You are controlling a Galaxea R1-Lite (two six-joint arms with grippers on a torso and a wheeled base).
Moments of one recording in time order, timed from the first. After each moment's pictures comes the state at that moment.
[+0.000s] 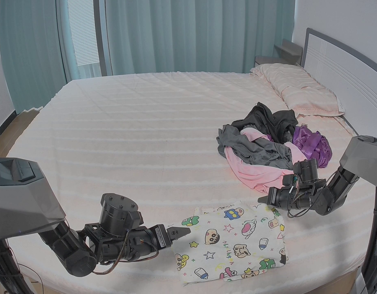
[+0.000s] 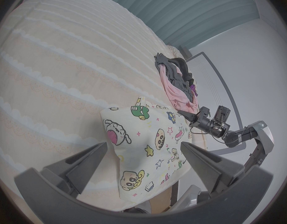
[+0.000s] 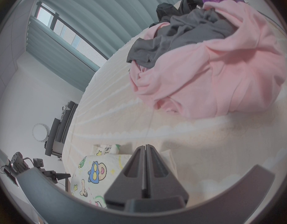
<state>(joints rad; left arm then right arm) -0.63 2.01 -0.43 -0.94 -0.17 -0.89 0.21 2.25 -0.80 -0.73 0.36 0.45</state>
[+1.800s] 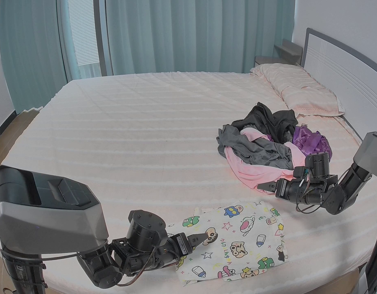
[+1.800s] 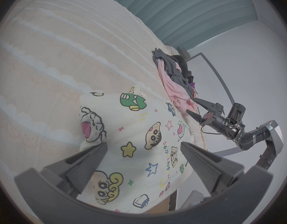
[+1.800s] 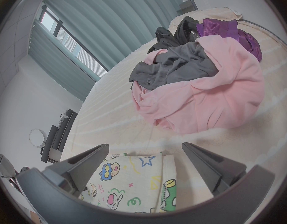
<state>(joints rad) -0.74 2.20 -0.48 -1.14 -0.07 -0.97 0.19 2.13 -0.72 -0.80 0.29 0.47</state>
